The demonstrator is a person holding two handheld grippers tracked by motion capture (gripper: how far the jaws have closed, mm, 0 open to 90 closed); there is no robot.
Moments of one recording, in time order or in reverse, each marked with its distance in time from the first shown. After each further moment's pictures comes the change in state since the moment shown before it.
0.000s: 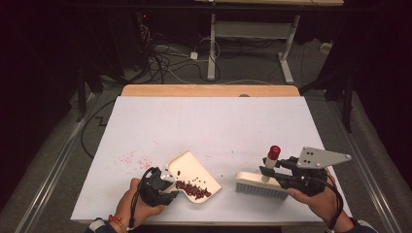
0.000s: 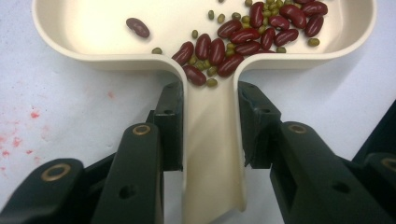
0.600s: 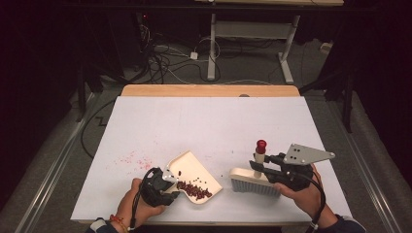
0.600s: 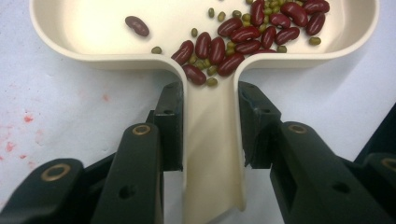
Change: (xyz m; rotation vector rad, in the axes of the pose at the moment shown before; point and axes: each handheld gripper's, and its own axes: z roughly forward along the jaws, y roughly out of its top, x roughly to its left) left arm -0.002 0.002 0.003 0.008 -0.001 0.008; right arm 0.000 0.003 0.031 -0.041 -0.040 0.007
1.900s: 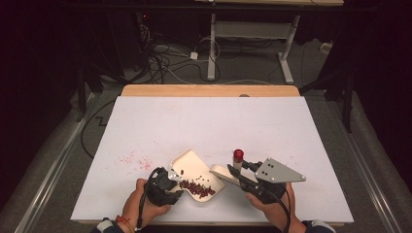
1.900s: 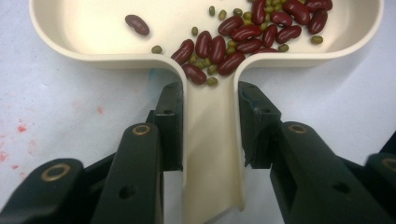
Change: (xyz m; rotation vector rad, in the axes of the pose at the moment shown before) left arm -0.007 0.009 0.005 0.004 0.034 -0.026; right arm 0.061 0.002 0.037 -0.084 -0.157 -0.003
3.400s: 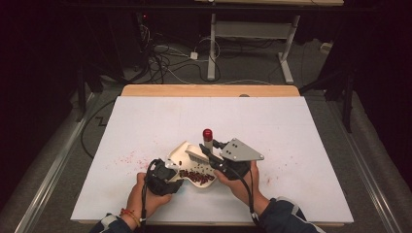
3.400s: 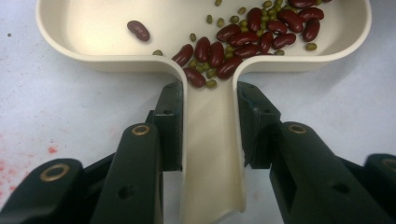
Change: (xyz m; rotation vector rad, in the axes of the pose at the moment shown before) left arm 0.022 0.009 0.010 -0.089 0.021 -0.140; right arm 0.008 0.023 0.087 -0.083 -0.025 -0.053
